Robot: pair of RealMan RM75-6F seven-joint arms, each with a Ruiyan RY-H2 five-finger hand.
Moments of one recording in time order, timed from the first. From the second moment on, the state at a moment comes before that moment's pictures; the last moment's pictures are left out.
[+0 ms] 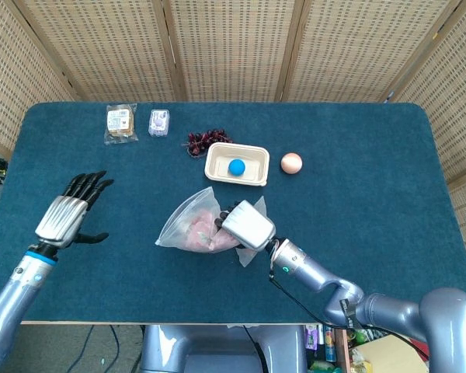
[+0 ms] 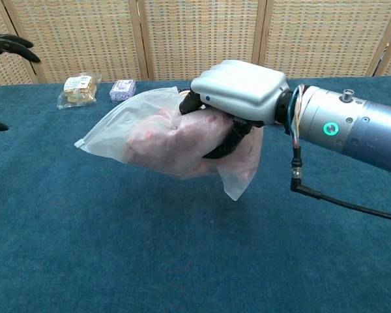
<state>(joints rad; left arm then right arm) -0.46 -1.16 -0.19 -1.67 1.42 1.07 0.02 0.90 -1.66 0.15 -1.27 -1.64 1.05 -0.19</state>
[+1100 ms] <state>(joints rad) -0.77 -1.40 -0.24 -1.64 1.06 0.83 0.13 0.95 -1.67 0.16 -1.29 -1.60 1.02 -0.29</state>
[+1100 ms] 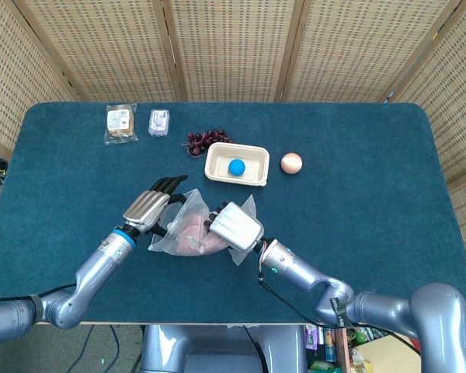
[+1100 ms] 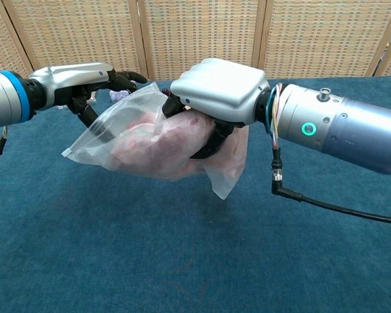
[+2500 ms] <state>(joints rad) -0.80 -1.45 -0.21 -1.64 1.09 0.88 0.09 0.95 -1.64 0.19 -1.37 -1.48 1.00 -0.37</state>
